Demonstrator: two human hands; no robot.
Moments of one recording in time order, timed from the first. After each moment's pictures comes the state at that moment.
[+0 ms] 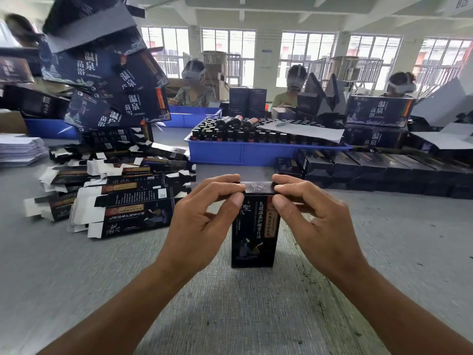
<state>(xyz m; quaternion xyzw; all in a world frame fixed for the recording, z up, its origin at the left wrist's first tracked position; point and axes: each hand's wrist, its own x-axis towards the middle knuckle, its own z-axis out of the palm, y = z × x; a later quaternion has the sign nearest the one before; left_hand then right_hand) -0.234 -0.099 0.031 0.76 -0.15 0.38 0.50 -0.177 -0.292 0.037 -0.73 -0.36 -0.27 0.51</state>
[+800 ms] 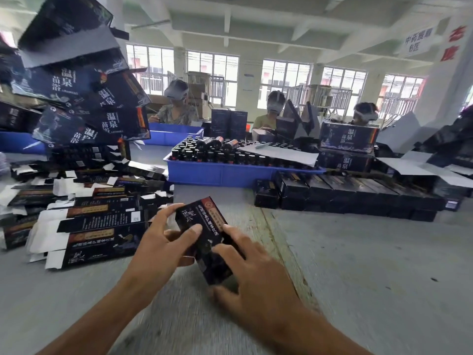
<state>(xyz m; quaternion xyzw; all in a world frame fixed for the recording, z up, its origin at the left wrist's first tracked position) -0.211 -0.076 0.017 0.70 0.06 0.23 0.67 -0.186 -0.264 -0.007 -0.88 -0.39 -0.20 0.19</state>
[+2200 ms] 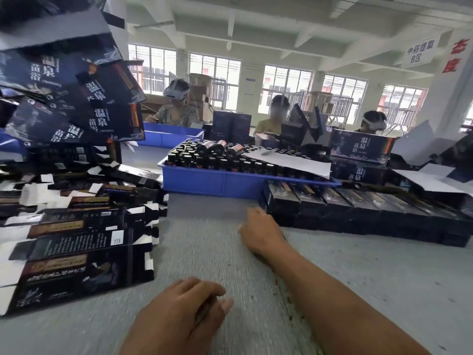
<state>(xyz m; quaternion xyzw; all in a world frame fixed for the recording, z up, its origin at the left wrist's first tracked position) -0.191 -0.084 -0.018 0.94 -0.01 0.18 0.28 0.029 -0.209 0.005 -0.97 -0.16 -0.04 0.15</state>
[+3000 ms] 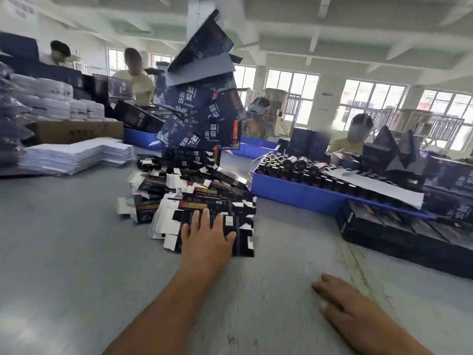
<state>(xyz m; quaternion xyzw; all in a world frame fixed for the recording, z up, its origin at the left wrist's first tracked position) -0.192 0.033 -0.017 0.93 0.28 0.18 0.17 -0.135 -0.259 0.004 -0.94 -0.31 0.07 0.12</state>
